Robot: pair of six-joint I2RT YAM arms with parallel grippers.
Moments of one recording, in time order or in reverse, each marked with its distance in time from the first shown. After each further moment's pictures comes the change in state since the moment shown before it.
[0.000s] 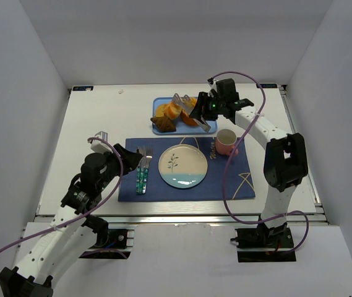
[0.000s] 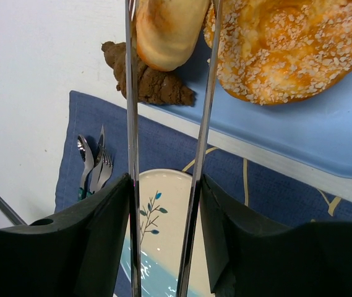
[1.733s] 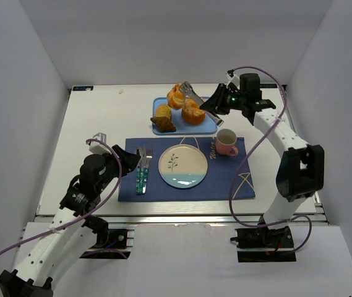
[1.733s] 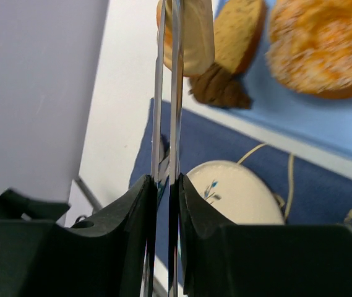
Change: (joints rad) left arm 0.000 -0.026 0.000 -0.039 -0.024 -0.001; right arm -0.131 -0.139 -0.077 0.106 -0.259 0.158
